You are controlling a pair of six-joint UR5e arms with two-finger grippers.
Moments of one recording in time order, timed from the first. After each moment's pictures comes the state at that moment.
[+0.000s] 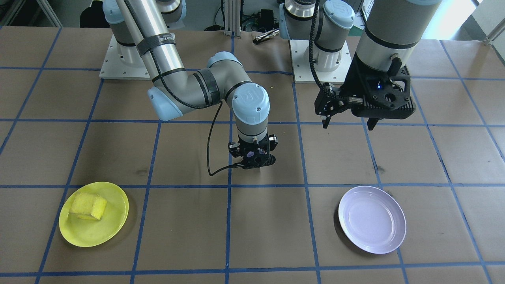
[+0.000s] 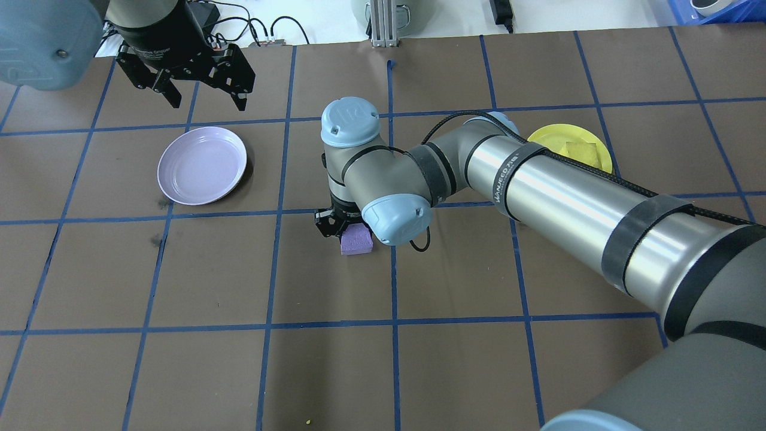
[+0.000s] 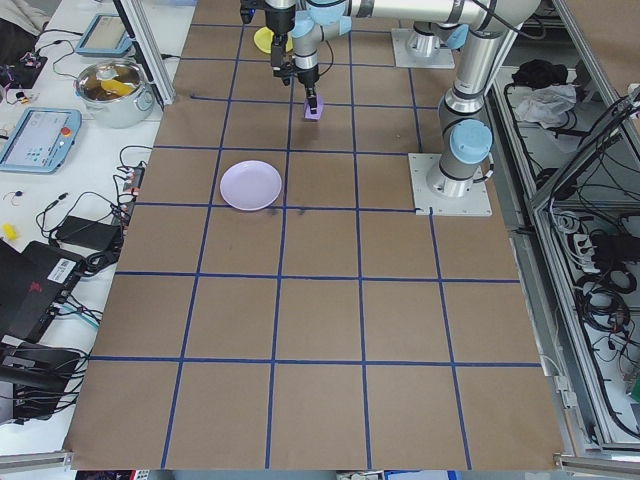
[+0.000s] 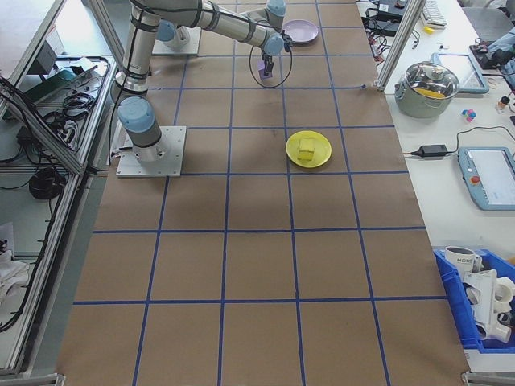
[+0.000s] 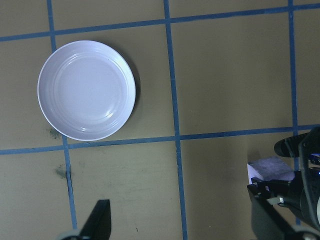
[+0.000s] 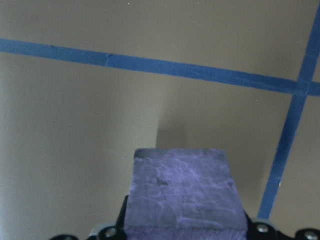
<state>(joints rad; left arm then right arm) -1.59 -1.68 -1.44 -1.52 1.62 0.05 2.06 -1.05 1.63 -2.10 -1.44 0.33</state>
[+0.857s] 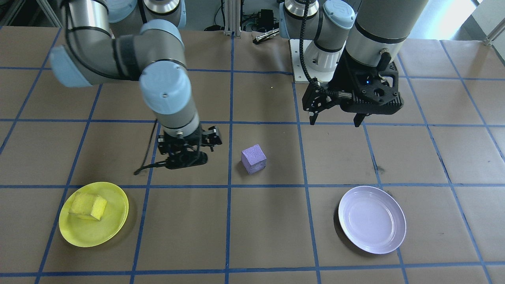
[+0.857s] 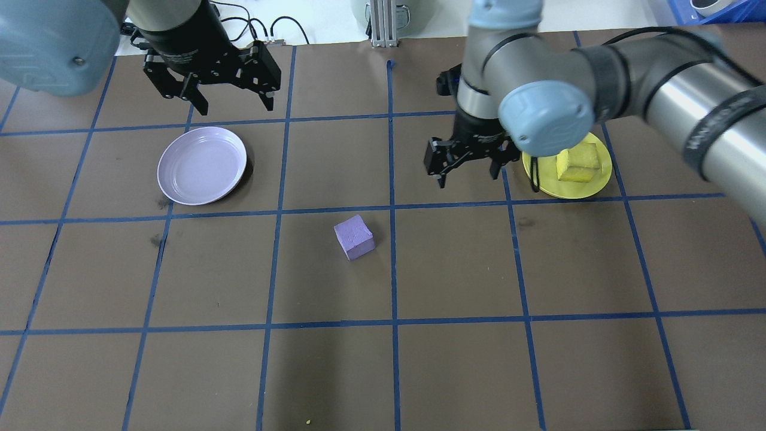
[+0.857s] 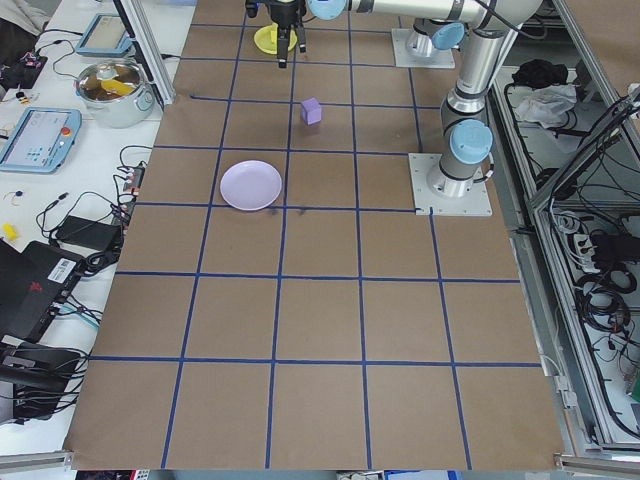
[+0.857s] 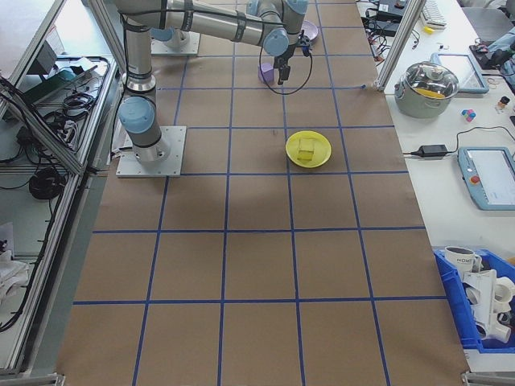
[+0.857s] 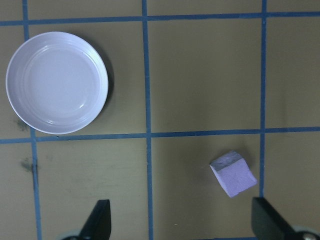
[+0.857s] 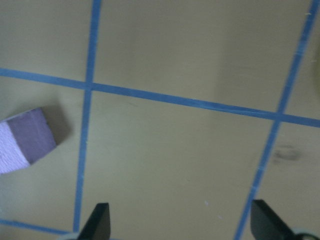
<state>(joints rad) -1.64 -1.67 -1.44 -1.52 1.55 -0.08 1.74 -1.31 1.64 -1.78 -1.51 0.00</state>
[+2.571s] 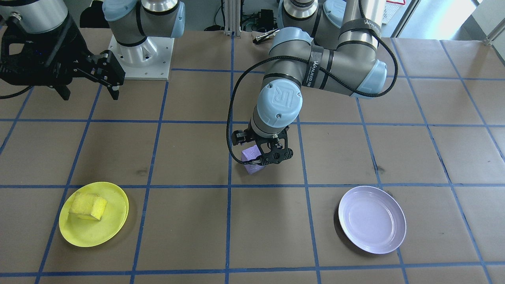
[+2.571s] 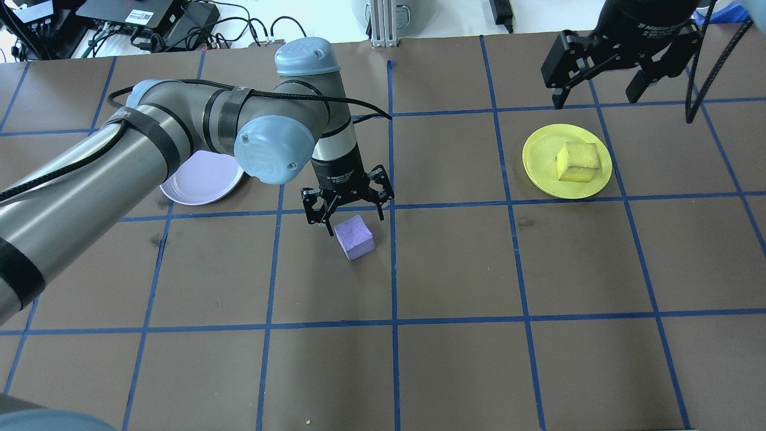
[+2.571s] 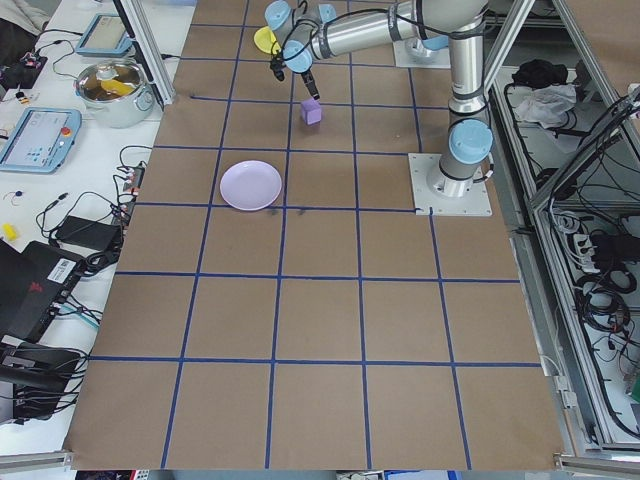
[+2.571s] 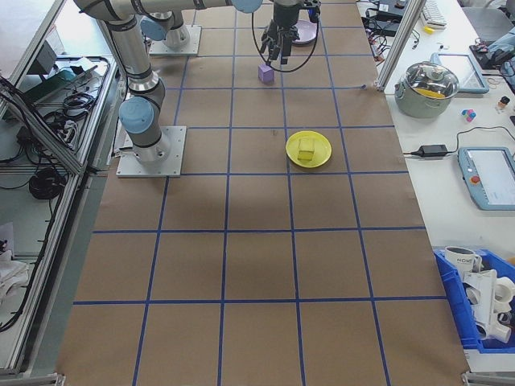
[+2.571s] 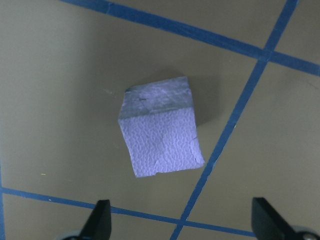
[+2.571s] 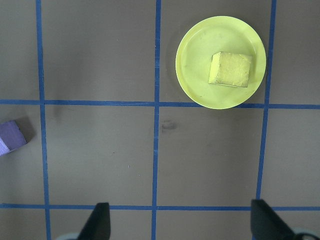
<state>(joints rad) -1.83 -1.96 -1.63 -1.43 1.38 -0.53 1.53 -1.54 1.43 -1.47 -1.58 -0.07</state>
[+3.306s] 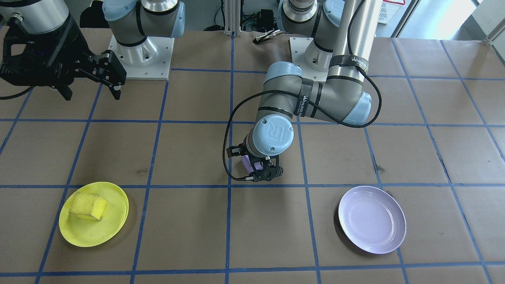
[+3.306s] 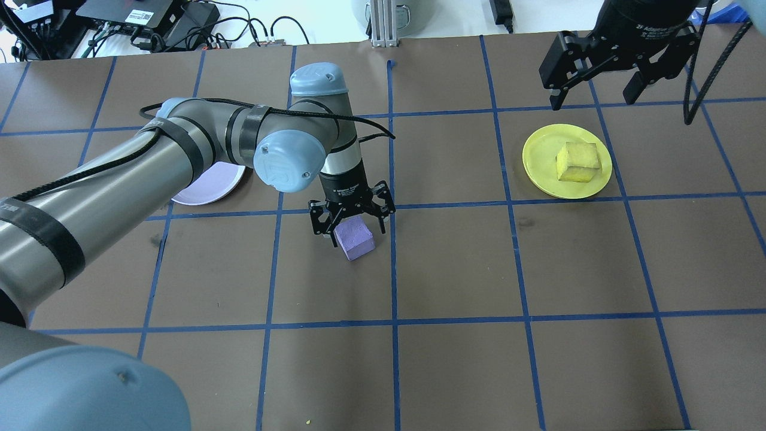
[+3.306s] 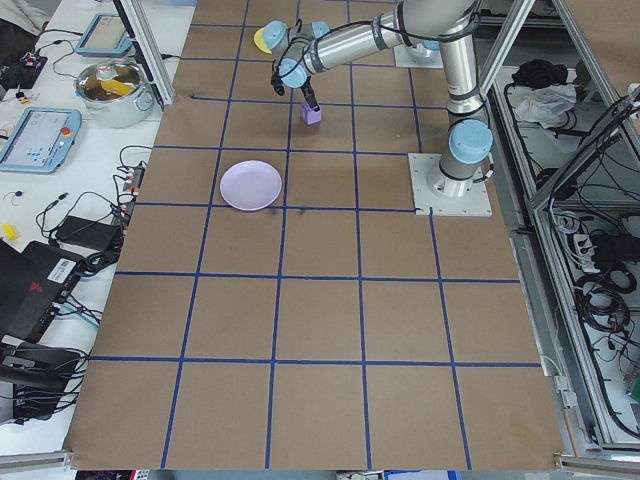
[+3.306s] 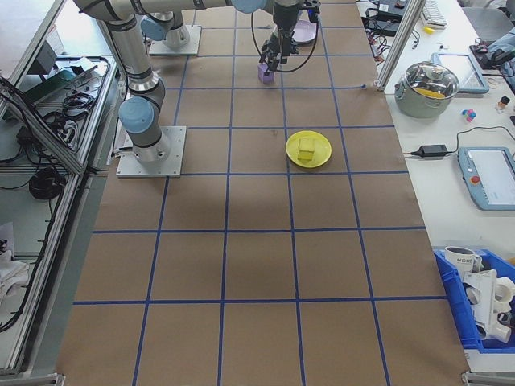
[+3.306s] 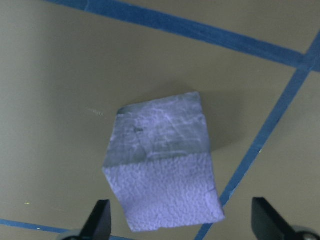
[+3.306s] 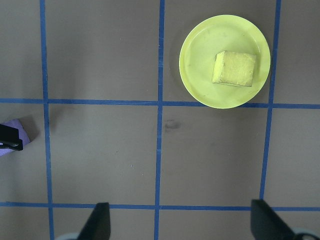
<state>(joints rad) -1.83 -2.05 -1.65 -1.39 1.38 -0.50 1.53 -1.54 1.43 -1.47 -1.58 -0.07</state>
